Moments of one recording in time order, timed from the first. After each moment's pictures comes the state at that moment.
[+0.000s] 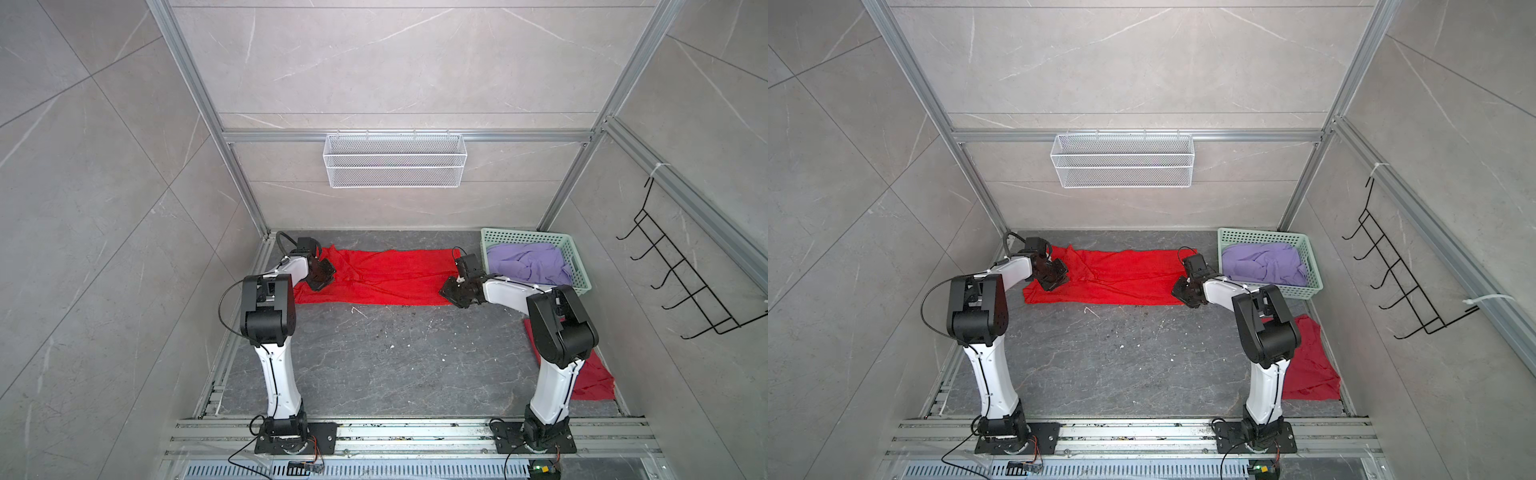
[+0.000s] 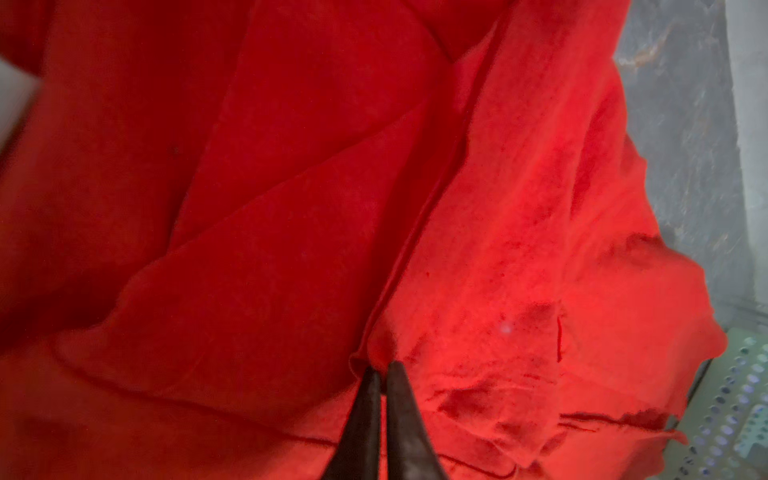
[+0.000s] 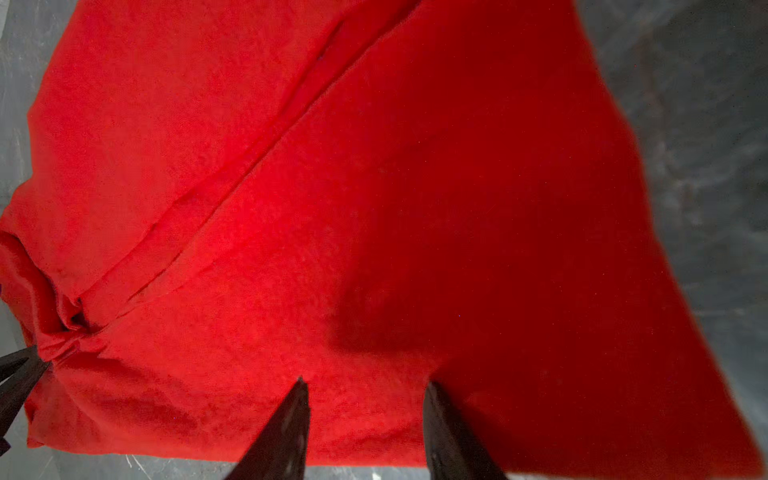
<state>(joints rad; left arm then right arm) -0.01 2.12 1.50 -0.49 0.30 -0.65 0.33 1.94 1.18 -0.27 -0.15 0.83</state>
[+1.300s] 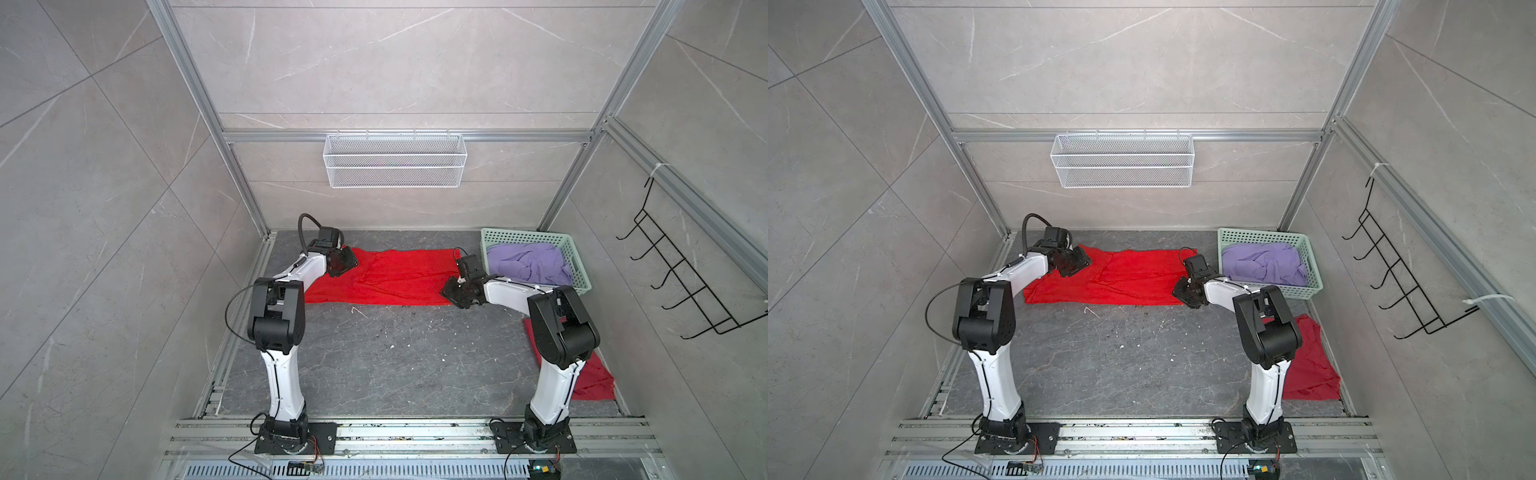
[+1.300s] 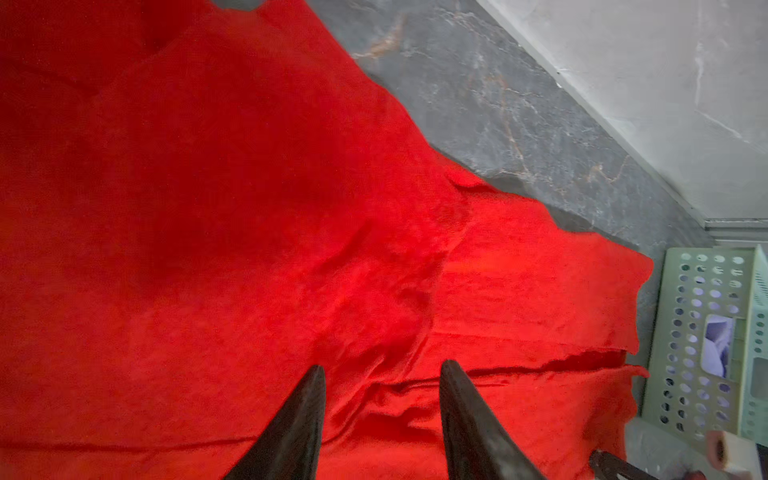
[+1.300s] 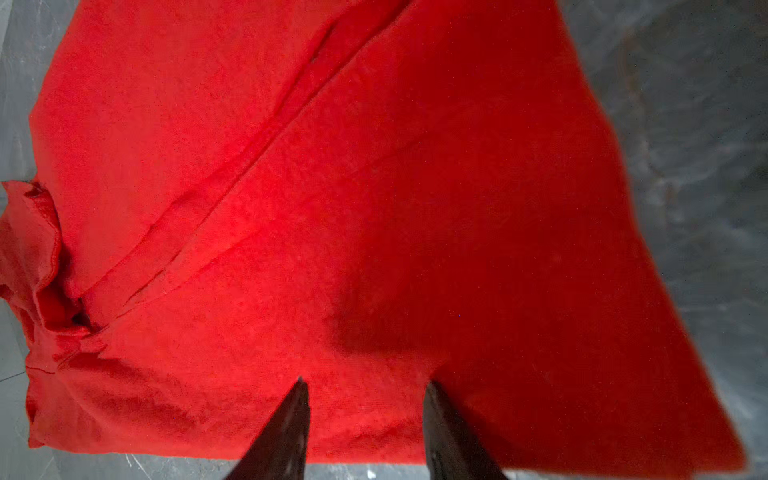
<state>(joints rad) -0.14 1.98 1.46 -0.41 0.22 -0.57 0.33 1.93 1.17 -0.25 -0.15 0.83</state>
